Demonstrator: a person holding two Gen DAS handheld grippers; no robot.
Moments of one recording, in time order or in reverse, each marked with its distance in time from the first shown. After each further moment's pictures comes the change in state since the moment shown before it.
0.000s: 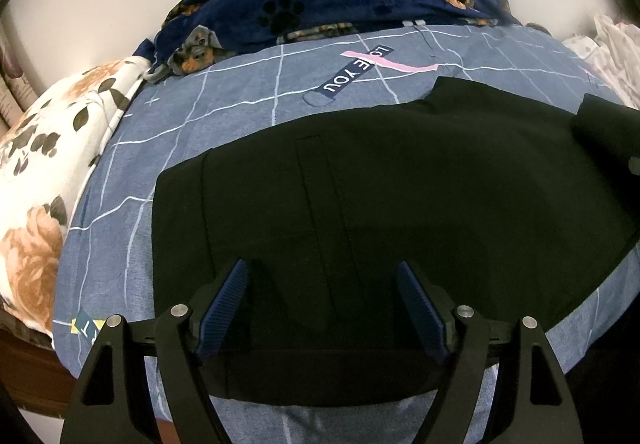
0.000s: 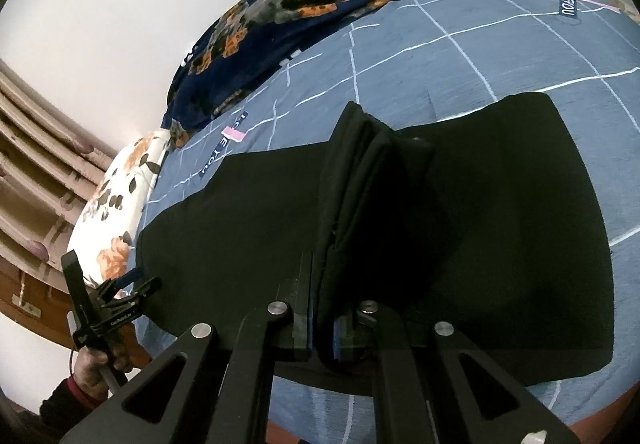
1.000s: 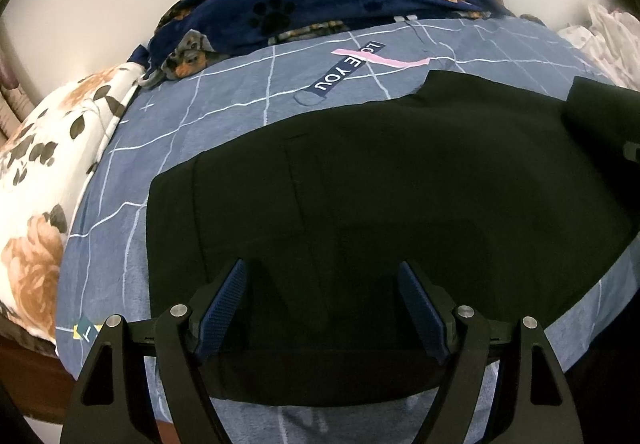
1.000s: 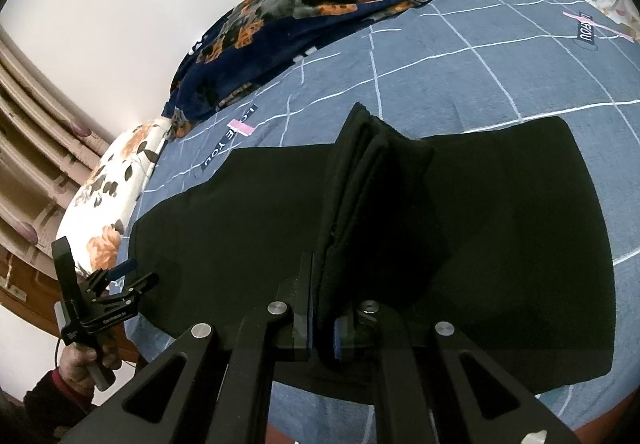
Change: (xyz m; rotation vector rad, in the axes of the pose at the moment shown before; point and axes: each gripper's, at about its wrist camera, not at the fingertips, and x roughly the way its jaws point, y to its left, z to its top) left arm 0.001 -0.006 0.001 0.042 0.007 0.008; right arm 0.007 0.021 -0.003 -0.061 -0.011 -0.033
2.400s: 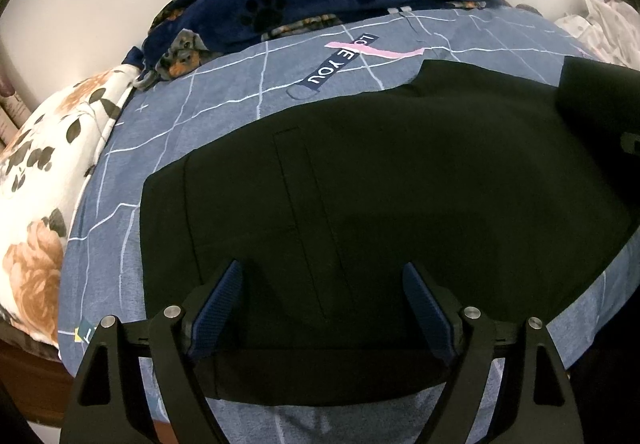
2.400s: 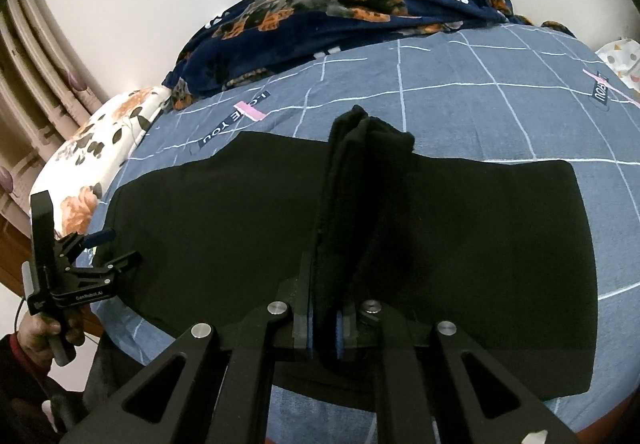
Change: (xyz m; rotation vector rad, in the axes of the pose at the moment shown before) left arm 0.004 -0.005 -0.002 0.022 0.014 0.005; right arm 0.008 0.035 -0.004 -0.177 -0.008 -0.105
